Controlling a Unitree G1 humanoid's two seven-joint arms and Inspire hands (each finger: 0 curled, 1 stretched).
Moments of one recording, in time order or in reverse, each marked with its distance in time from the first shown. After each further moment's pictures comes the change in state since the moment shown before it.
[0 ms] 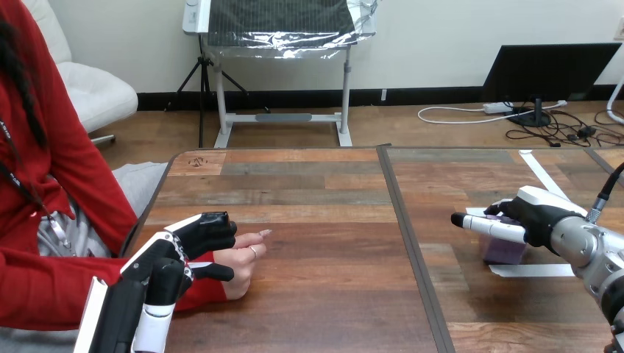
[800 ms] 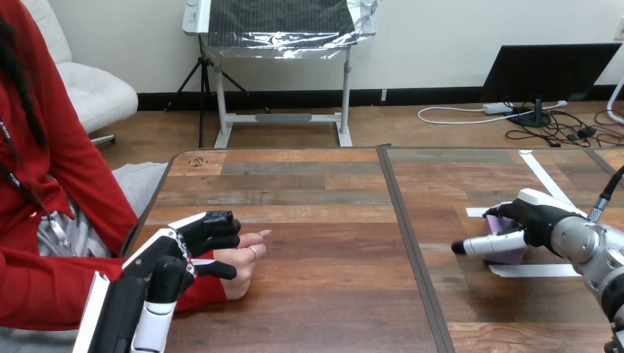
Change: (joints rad) left arm -0.020 0.014 0.005 0.000 -0.016 0.000 -0.019; right arm -0.008 0.000 -0.007 -0.002 0.032 0.022 0.045
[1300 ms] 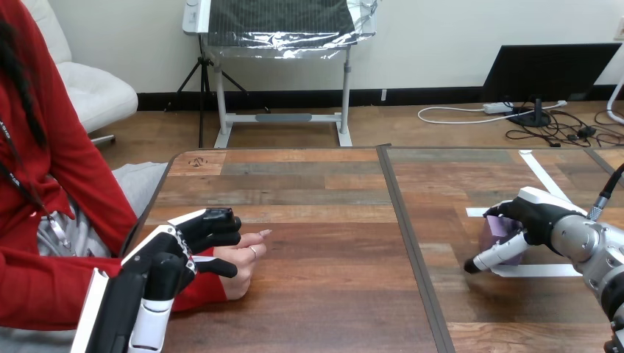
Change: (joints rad) left arm -0.007 0.002 0.003 0.000 -0.018 0.000 -0.009; right arm -0.003 0.000 0.002 0.000 -0.004 0.004 -0.005
